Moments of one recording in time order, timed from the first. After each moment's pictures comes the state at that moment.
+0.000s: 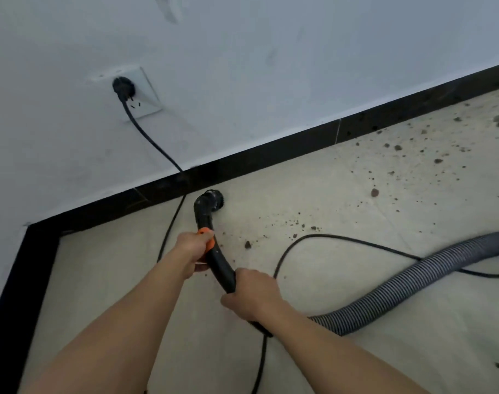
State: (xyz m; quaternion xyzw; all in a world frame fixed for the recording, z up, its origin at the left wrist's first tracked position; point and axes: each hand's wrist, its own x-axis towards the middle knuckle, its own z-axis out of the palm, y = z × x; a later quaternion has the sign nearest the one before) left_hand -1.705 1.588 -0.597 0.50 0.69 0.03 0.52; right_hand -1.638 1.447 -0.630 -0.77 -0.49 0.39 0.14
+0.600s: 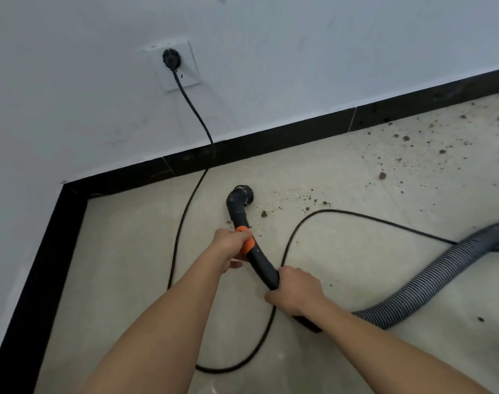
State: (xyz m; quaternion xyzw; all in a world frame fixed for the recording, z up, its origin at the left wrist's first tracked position) left_hand -1.747 1.510 -0.606 0.52 0.63 0.02 0.58; right_hand -1.660 1.365 -0.634 -0.81 -0.47 0.35 0.05
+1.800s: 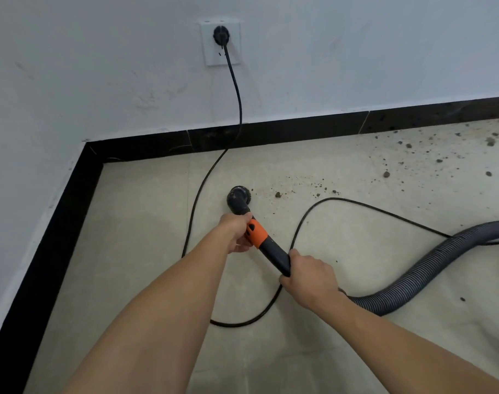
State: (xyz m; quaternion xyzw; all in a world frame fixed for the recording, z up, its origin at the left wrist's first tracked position) left_hand -1.803 1.491 -0.604 0.47 0.62 0.05 0.63; right_hand -1.710 1.326 -0.622 -0.83 -0.52 0.17 0.02
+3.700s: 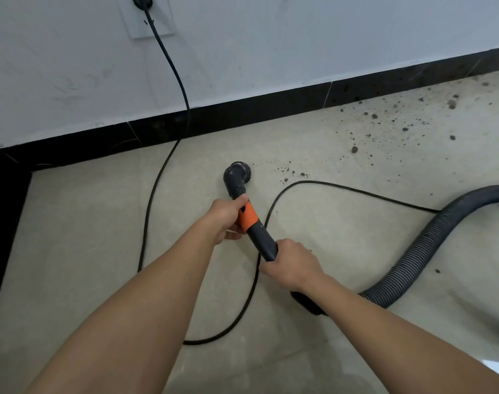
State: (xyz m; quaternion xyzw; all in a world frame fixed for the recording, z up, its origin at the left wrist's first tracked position) left_hand -1.735 1.494 -0.624 0.54 0.56 0.01 0.63; right_hand -1.667 1.337 -0.638 -0.85 -0.37 0.35 0.11
